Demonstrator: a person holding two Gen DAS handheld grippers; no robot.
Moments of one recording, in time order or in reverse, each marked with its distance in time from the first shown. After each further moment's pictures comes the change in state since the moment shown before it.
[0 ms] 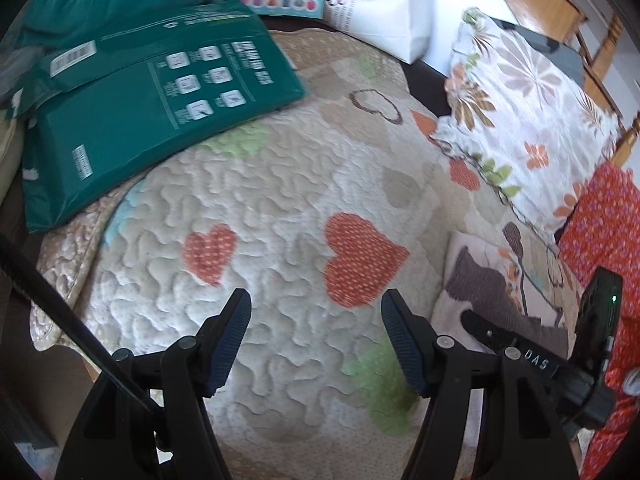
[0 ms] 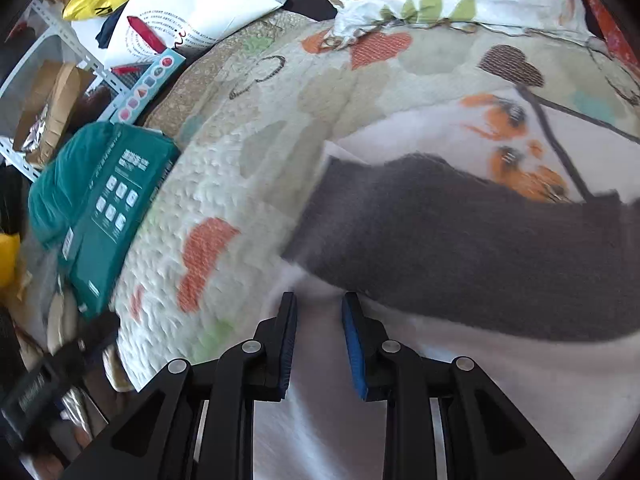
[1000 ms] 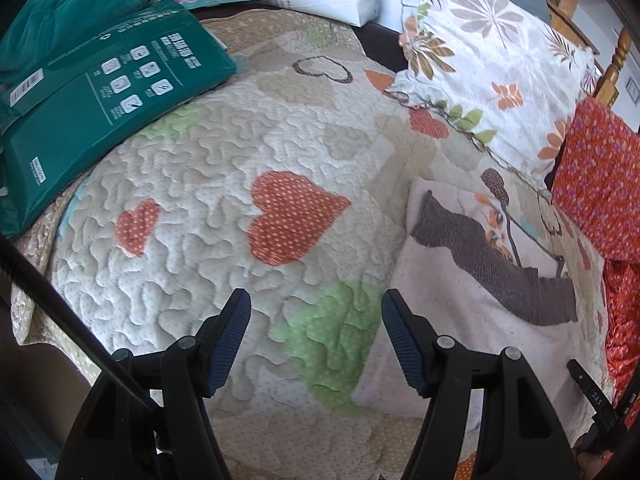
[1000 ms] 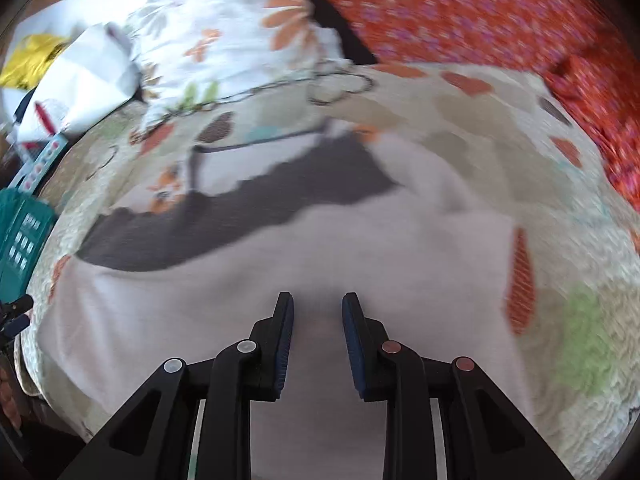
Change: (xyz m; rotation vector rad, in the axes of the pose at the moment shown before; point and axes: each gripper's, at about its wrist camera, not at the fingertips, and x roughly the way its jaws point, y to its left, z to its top) left arm 0.017 -0.067 -0.035 0.168 0.062 0.002; right arm -0.179 -0.192 -0.083 0.151 -0.247 -0.441
